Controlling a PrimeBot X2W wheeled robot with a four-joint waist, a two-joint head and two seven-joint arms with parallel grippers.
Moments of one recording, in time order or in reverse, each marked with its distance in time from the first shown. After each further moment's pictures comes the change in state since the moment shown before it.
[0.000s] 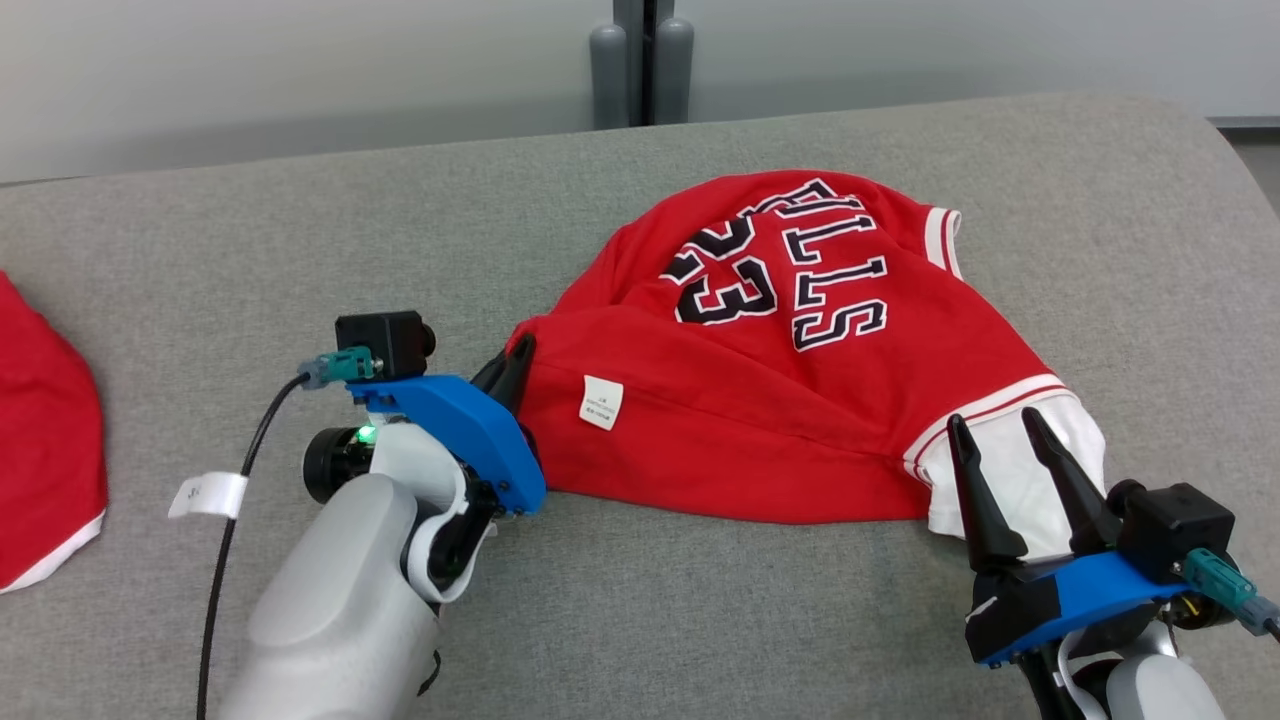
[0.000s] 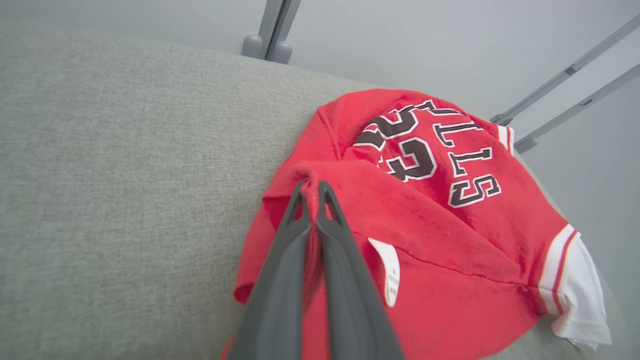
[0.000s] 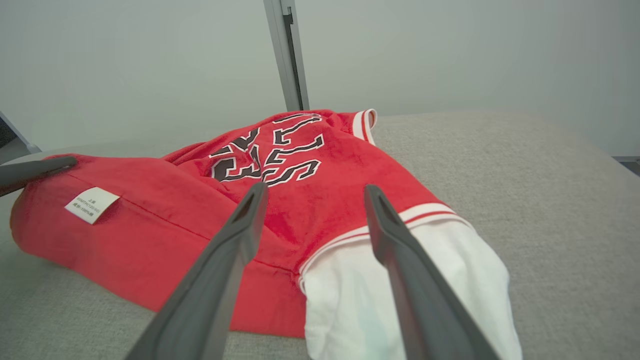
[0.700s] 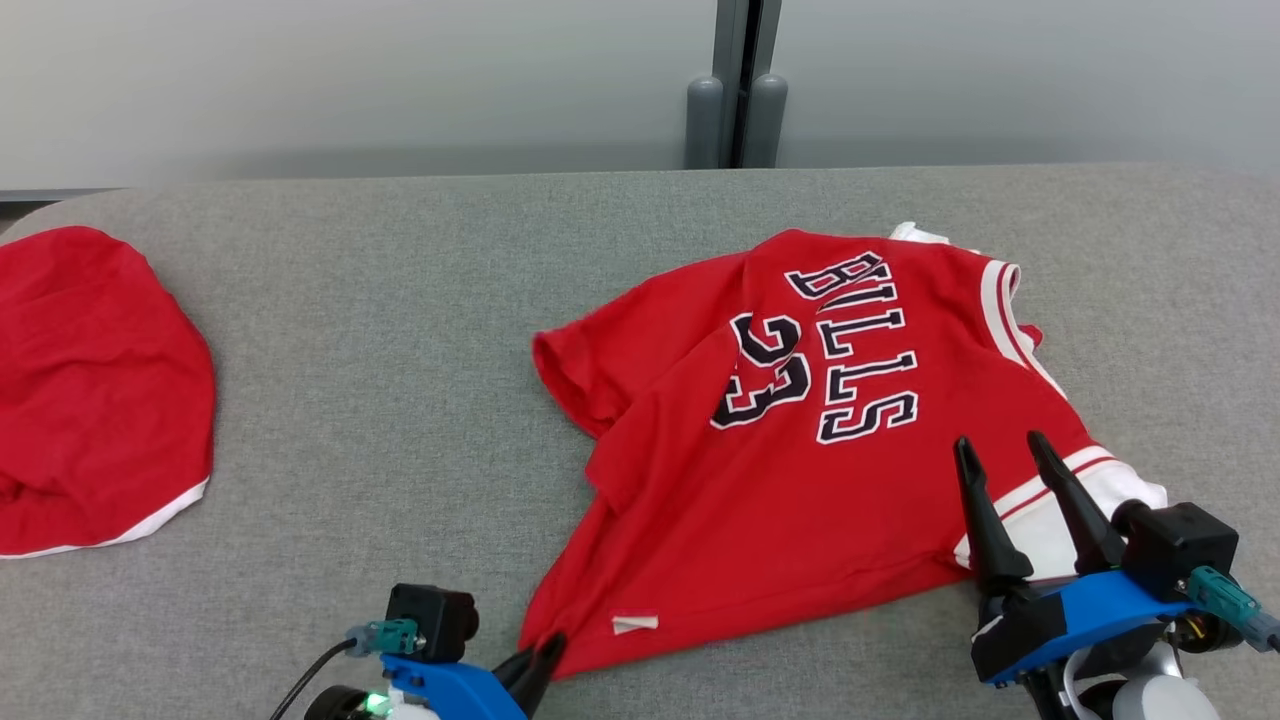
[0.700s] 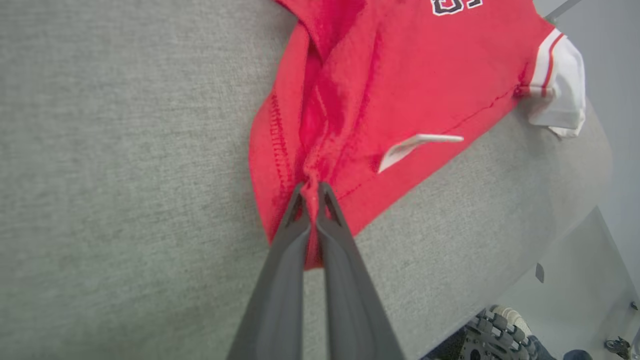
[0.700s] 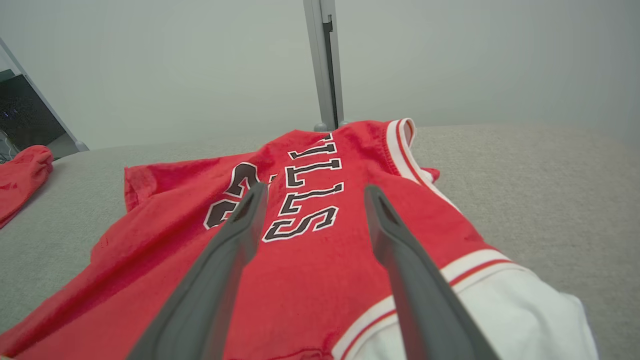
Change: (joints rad) left arm 0.540 0.249 -0.164 -0.645 0.016 0.149 0.227; right arm 0.035 0.000 -0.010 -0.007 0.010 0.000 0.012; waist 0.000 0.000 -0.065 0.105
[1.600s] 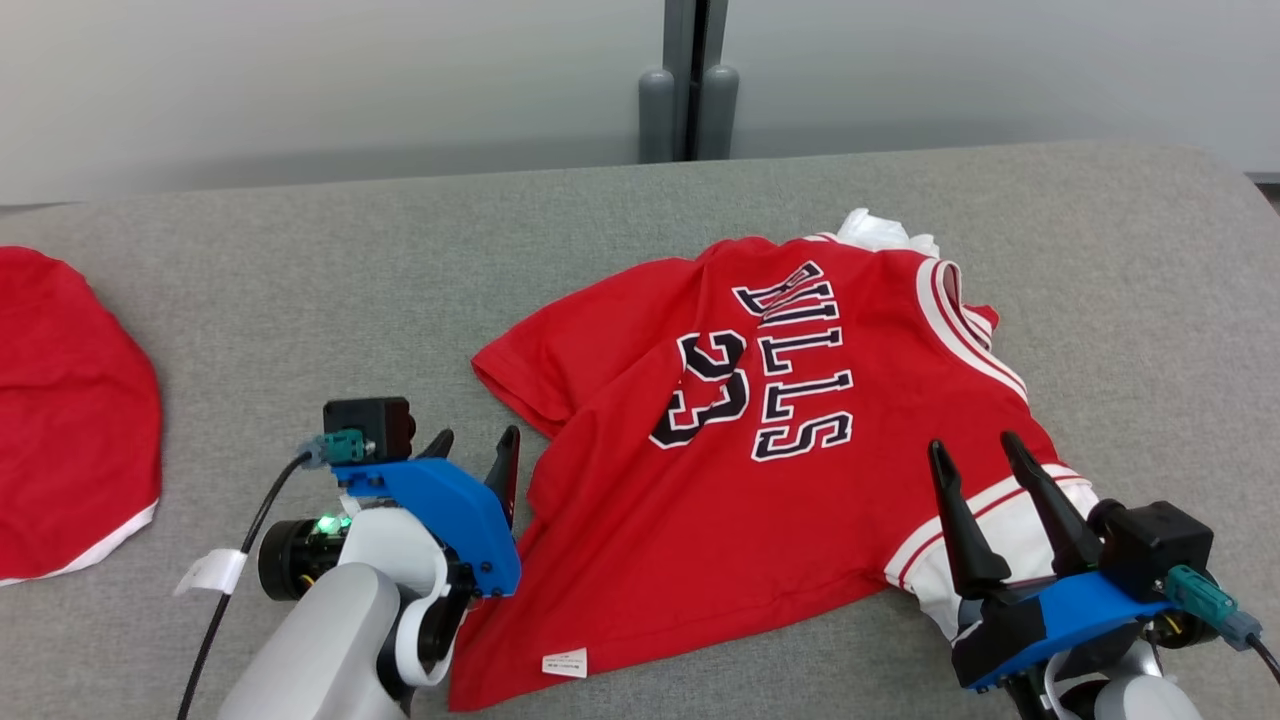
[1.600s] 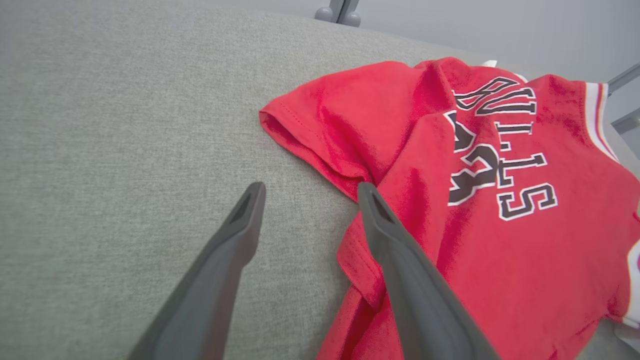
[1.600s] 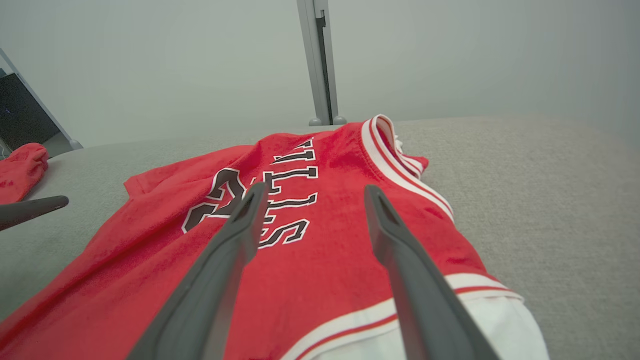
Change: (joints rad) left arm -0.314 -0.127 0.100 0.316 0.034 0.109 -0.095; right arm 0.004 0.000 0.039 -0.012 0.006 0.000 0.009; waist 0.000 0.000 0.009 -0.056
